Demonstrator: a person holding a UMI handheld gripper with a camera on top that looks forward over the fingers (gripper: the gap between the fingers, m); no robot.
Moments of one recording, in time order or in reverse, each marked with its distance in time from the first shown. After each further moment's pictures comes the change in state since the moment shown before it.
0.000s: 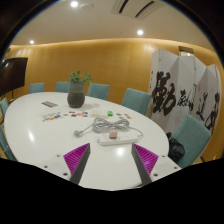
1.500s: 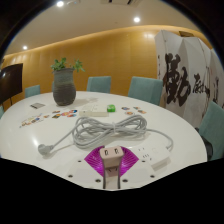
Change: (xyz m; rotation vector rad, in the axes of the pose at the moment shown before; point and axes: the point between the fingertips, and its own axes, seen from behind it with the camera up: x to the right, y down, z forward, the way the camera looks) arm 0.005 0.031 0.304 -0.031 -0.088 0.097
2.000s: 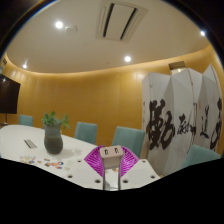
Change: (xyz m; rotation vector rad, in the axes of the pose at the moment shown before) arm 0.105 -0.257 -0.119 0.433 0.106 -0.031
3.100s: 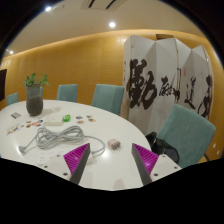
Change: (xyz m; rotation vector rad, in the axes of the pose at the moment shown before) arm 0.102 0.204 -0.078 -0.397 0.179 0.019
